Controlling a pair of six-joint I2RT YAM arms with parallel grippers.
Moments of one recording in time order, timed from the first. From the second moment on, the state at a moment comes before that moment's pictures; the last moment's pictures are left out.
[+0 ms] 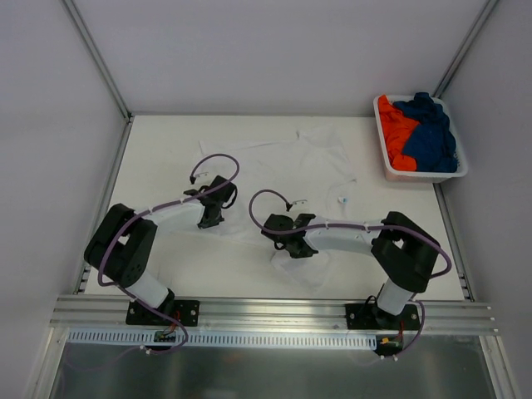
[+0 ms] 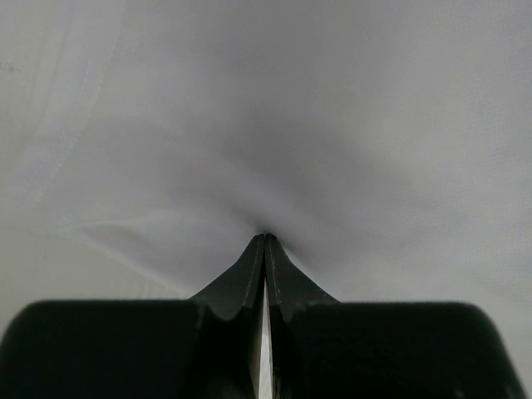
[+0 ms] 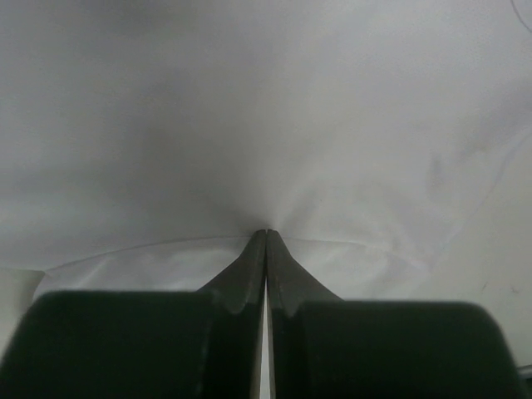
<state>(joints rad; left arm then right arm) -0.53 1.58 0.83 -0.49 -0.48 -0.76 1.06 1.71 1.00 -0.76 0.53 0.90</state>
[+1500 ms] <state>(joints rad) -0.51 1.43 0.98 -0.45 -0.76 -0.68 1.35 1.45 1.20 -1.36 0.95 1.26</state>
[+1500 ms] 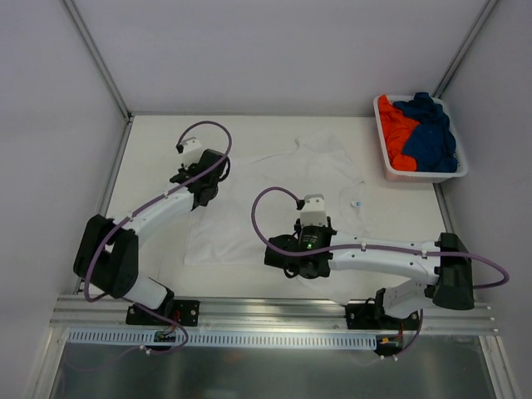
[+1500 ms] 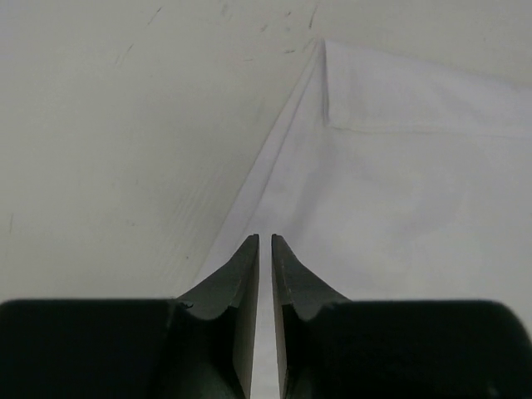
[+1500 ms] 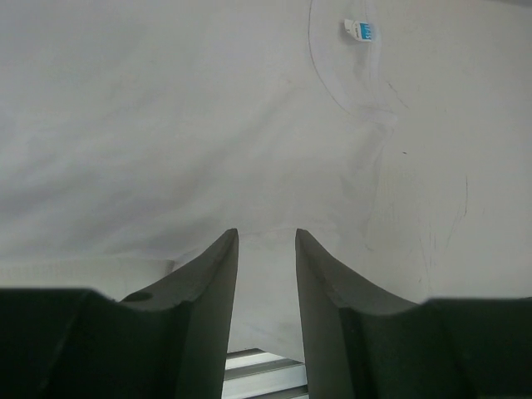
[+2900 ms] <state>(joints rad) -0.31 1.92 1.27 -0.23 -0.52 -0.49 1.38 1.29 1.10 -1.34 0.97 1.31</state>
